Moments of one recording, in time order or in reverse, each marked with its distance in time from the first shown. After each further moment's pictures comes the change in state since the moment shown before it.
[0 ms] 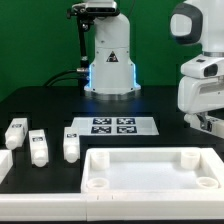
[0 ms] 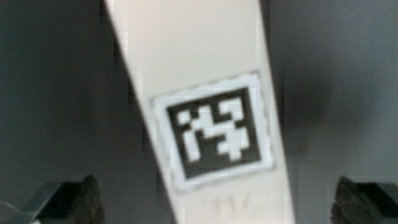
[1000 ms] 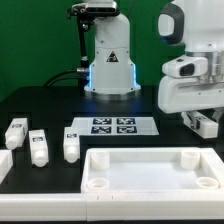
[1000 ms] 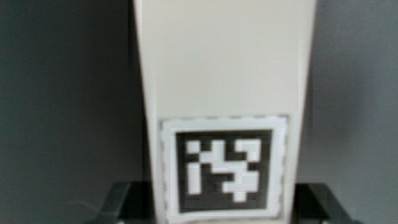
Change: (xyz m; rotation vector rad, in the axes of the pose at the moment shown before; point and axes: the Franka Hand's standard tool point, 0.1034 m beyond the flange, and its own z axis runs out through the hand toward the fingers) arm -0.018 0.065 -0.005 -0.020 0.012 0.433
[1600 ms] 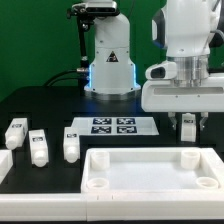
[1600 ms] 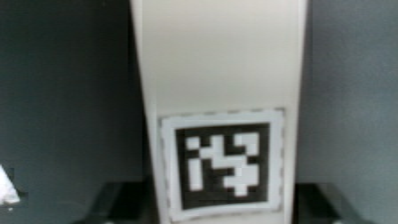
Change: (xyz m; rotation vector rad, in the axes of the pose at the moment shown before) arm 0.002 0.008 0.002 0.019 0.006 0.233
